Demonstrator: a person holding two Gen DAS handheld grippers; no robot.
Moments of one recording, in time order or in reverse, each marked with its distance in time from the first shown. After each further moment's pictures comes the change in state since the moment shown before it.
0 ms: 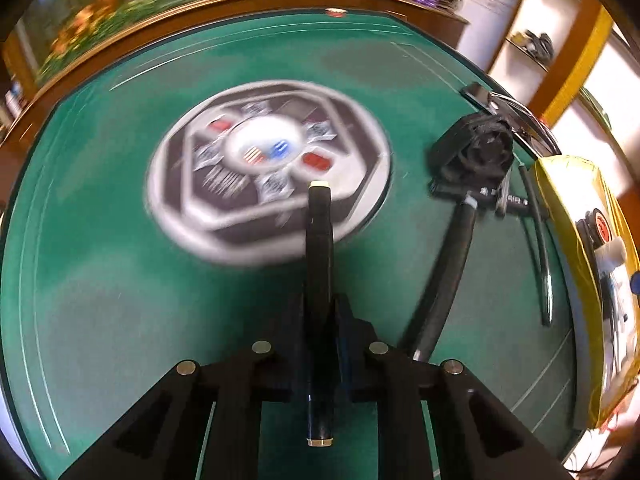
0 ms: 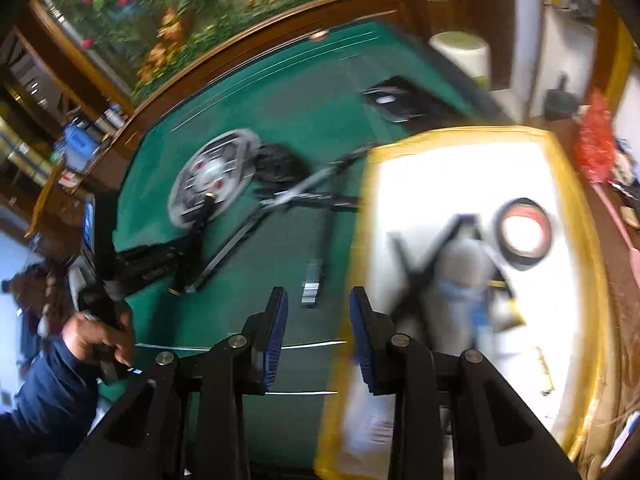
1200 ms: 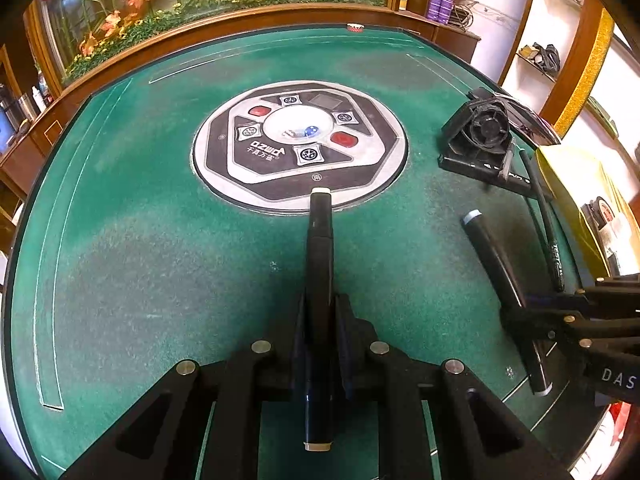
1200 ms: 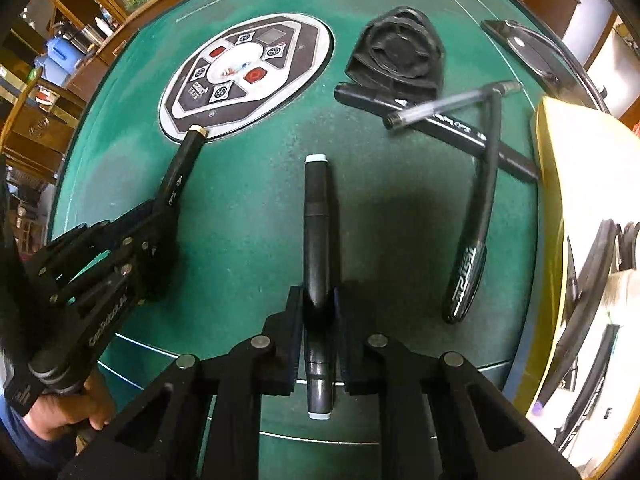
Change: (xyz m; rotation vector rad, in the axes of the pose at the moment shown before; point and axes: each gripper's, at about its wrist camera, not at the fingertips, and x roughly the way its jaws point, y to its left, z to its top) left arm -0.019 0.006 -0.037 -0.020 -0.079 0.060; right arm 0.126 0.084 -0.004 -0.125 0.239 -0.133
